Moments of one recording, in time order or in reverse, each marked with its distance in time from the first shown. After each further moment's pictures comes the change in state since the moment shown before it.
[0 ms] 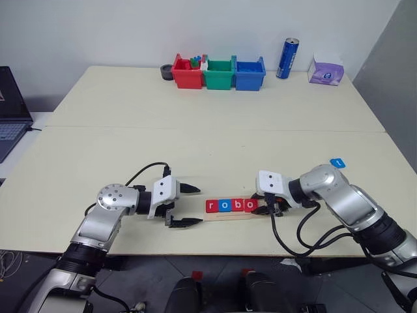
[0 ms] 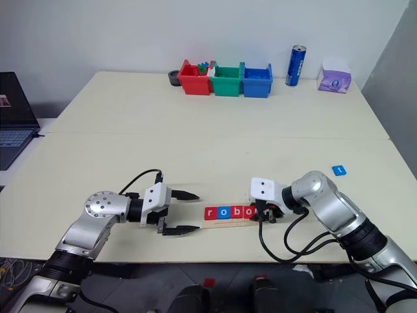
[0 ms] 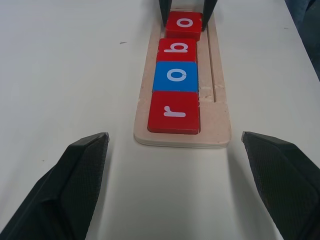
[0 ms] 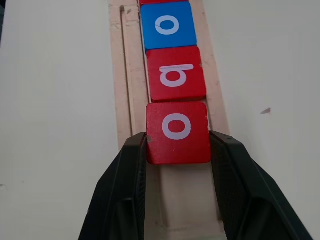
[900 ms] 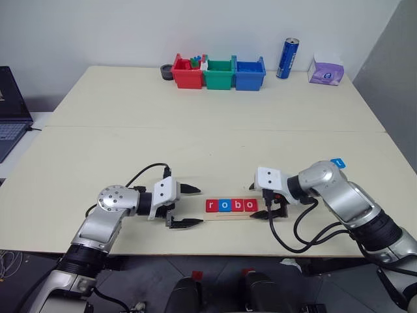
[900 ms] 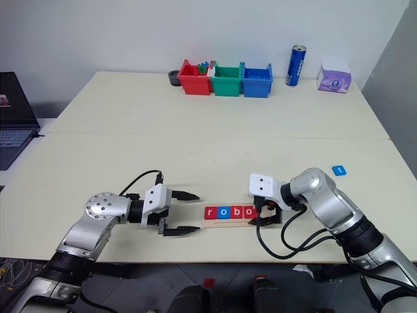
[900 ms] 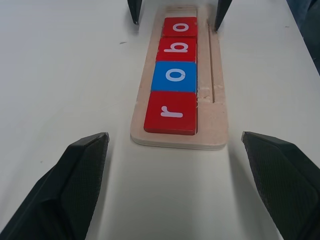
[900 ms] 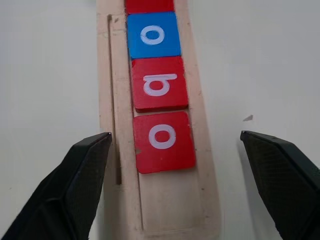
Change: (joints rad) left arm 0.012 -0.005 0.000 -0.001 0.004 -0.016 0.012; right arm -0.014 0.031 -0.050 -0.004 -0.007 0.035 -0.008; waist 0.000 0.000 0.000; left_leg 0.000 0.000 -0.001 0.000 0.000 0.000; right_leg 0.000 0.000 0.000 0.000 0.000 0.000
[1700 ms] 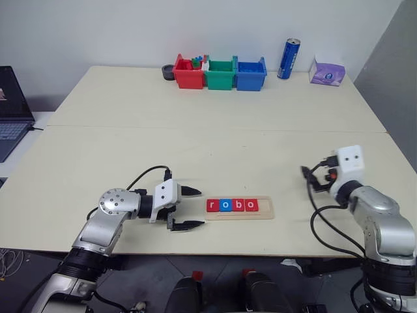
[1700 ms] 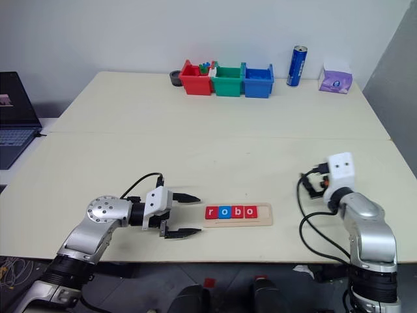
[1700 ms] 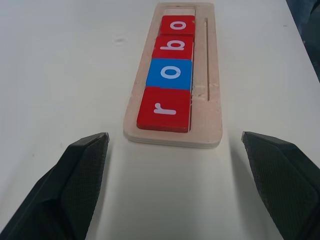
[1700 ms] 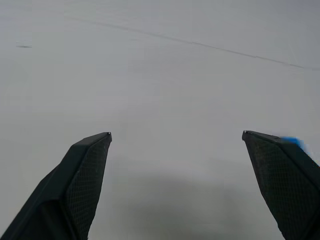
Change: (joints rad) left arm 0.020 -0.010 -0.003 -0.012 0.000 0.002 0.015; right arm 0.375 0.294 -0.735 -0.086 0.030 0.148 -0.822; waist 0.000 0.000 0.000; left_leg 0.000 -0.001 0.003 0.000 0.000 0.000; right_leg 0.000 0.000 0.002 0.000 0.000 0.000
